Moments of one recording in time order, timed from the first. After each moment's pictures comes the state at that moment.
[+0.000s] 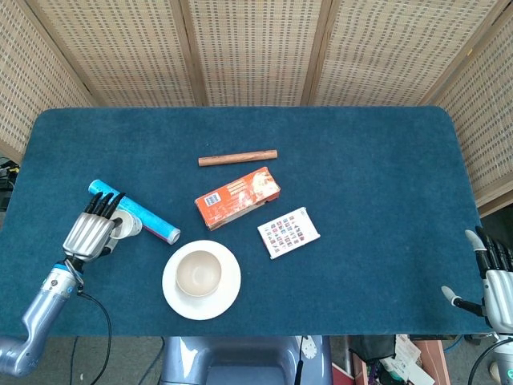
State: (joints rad) left arm -0.48 -1.32 -0.05 -1.42 1.38 1.11 0.32; right arm 0.02 -1.07 0.08 -1.65 -1.49 1.54 0.09
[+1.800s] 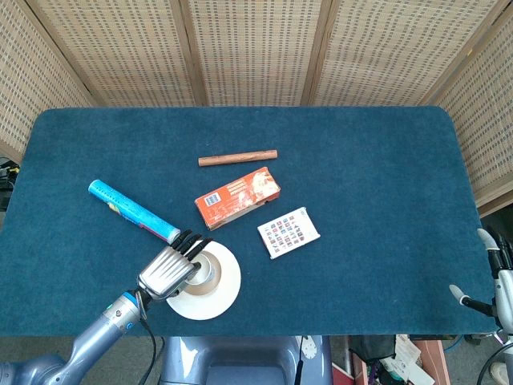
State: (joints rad) left arm -0.62 -1.31 -0.02 -1.97 1.25 0.97 0.77; right arm 0.01 -1.06 0.10 -1.64 -1.47 1.55 0.16
